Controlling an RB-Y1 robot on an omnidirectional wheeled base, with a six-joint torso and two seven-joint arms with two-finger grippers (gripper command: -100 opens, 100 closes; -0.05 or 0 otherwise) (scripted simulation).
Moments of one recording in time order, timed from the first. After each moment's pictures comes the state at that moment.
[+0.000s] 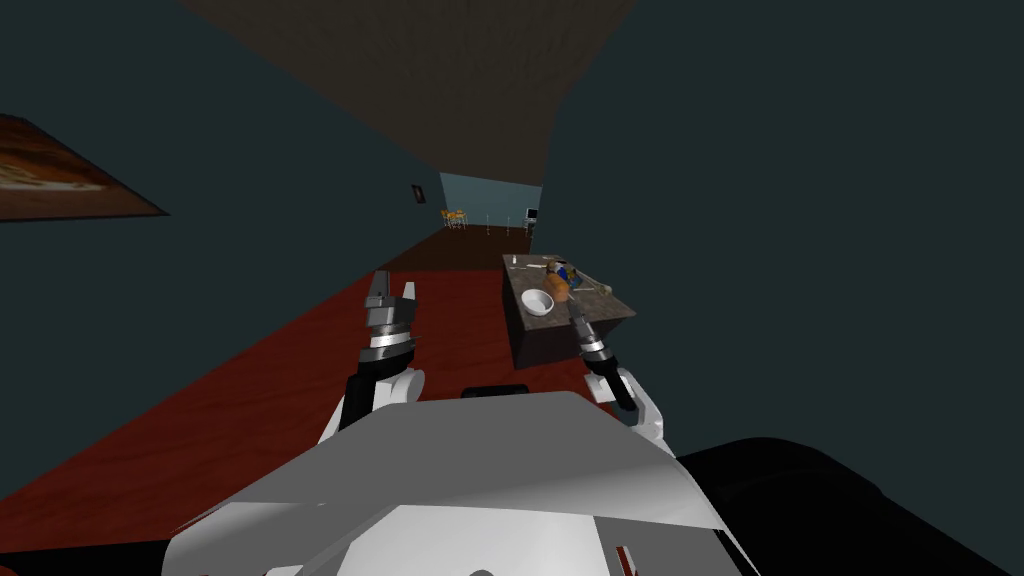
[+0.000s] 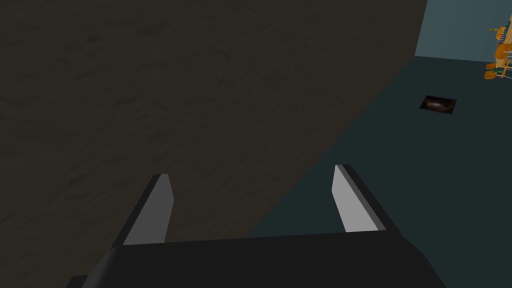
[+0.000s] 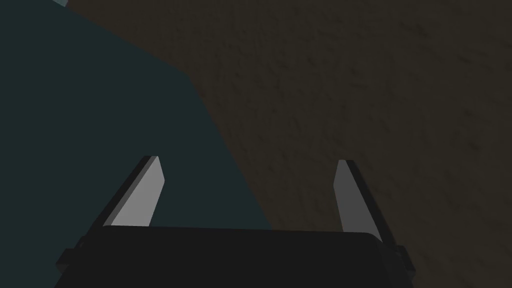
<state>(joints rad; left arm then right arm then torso) 0.49 -0.01 -0.05 -2.30 0.04 -0.42 -0.07 0.49 -0.46 -0.05 -2.03 0.05 -0.62 0.23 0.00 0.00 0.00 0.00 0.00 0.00</state>
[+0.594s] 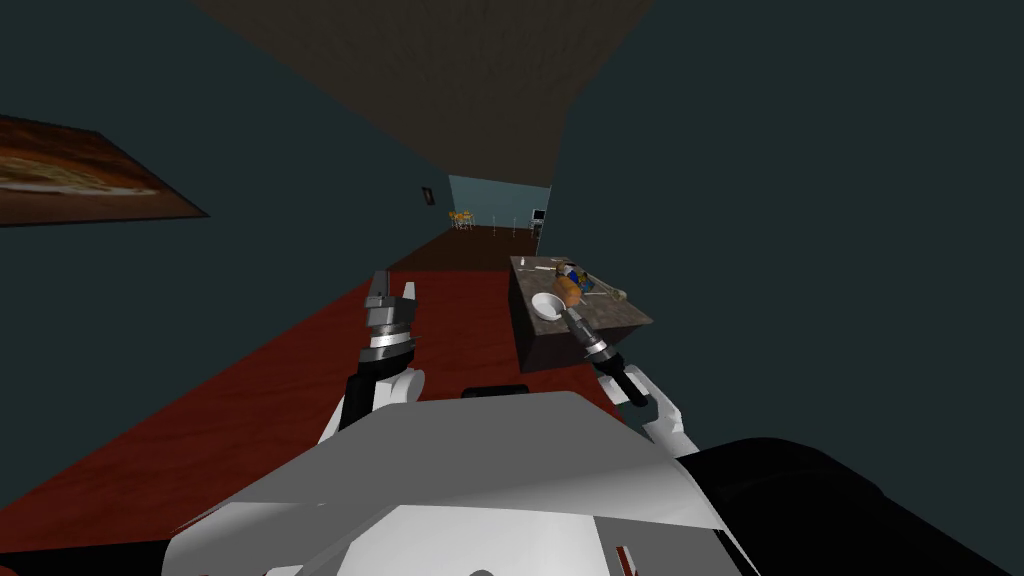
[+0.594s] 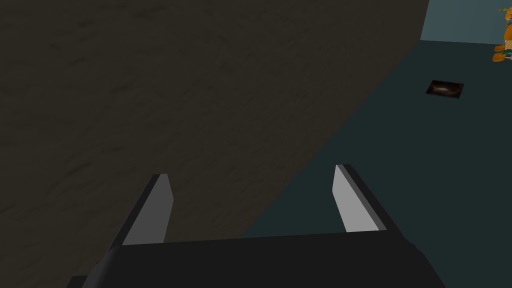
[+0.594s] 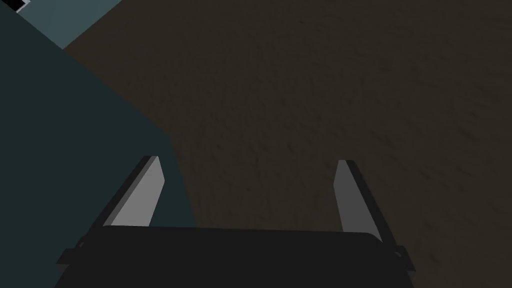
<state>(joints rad) 0.49 -0.01 -0.05 -2.30 0.04 -0.42 -0.07 0.49 -0.66 -0.05 -1.91 0.14 -0.61 0.27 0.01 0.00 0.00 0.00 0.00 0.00</state>
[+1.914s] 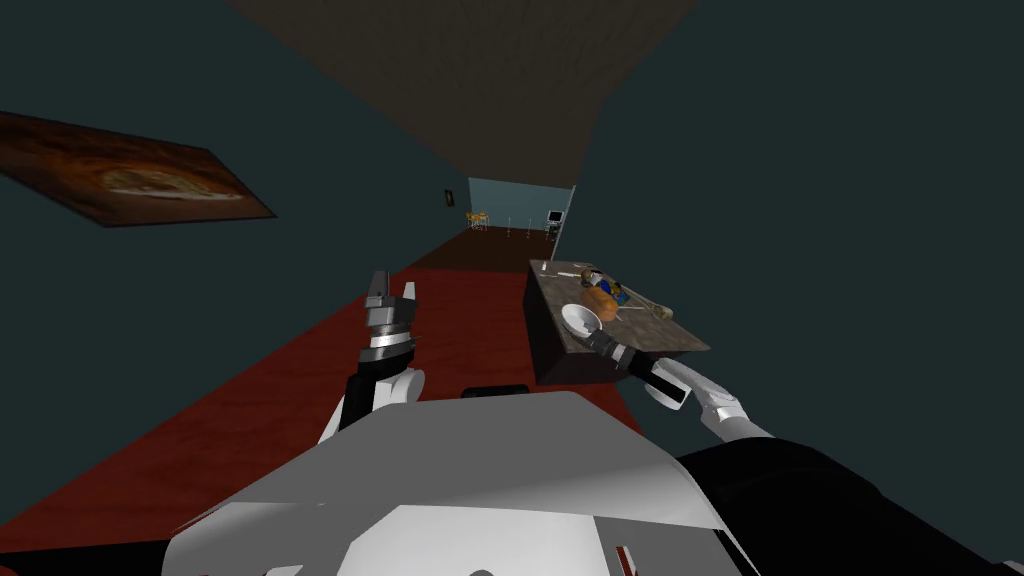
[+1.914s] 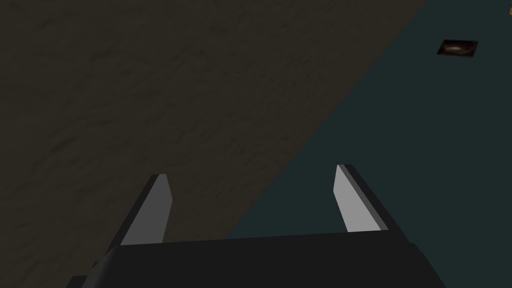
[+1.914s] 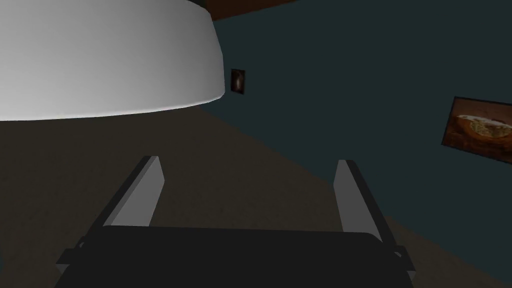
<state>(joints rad) 0.49 -0.01 -0.05 -2.30 0.04 -0.42 -0.07 0.51 -1.10 0.00 -1.61 0.38 -0.60 0.38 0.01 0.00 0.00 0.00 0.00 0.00</state>
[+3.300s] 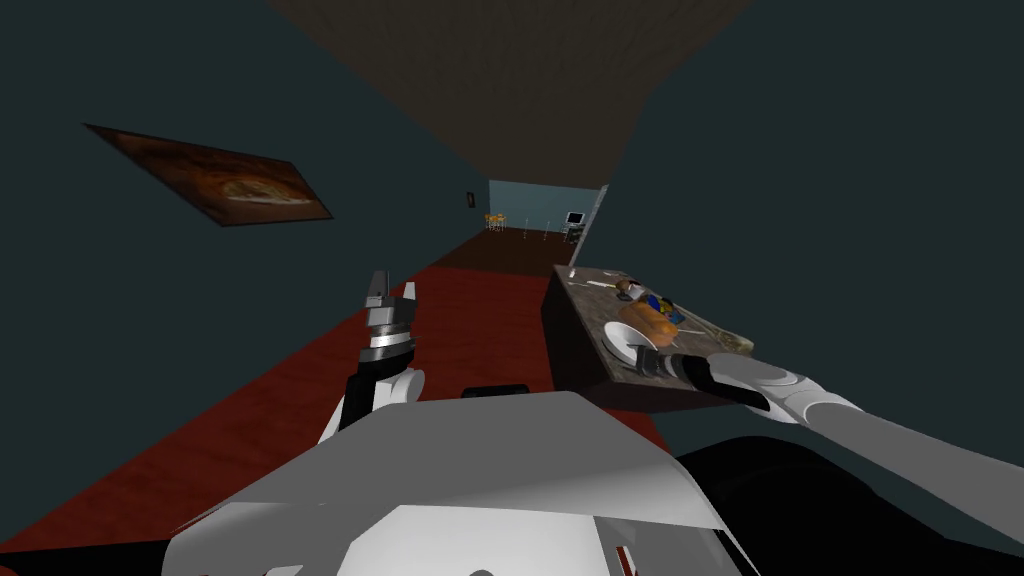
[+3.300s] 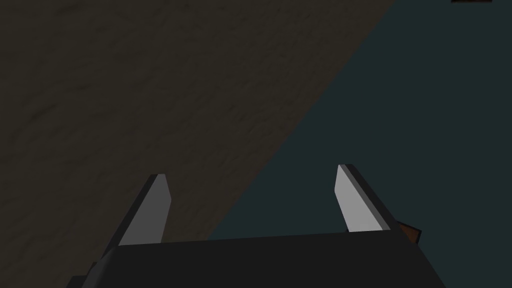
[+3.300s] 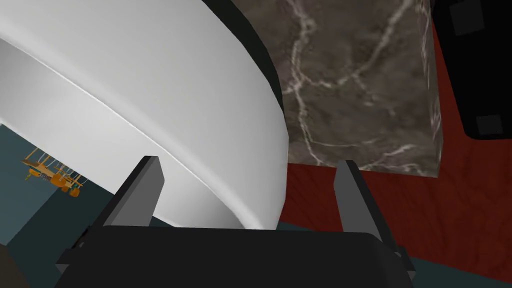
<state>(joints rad) 0.49 -0.01 -0.05 -2.30 0.04 -0.42 -0.07 0.56 -1.51 0.13 -1.26 0.69 -0.60 0.49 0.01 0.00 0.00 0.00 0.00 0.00</state>
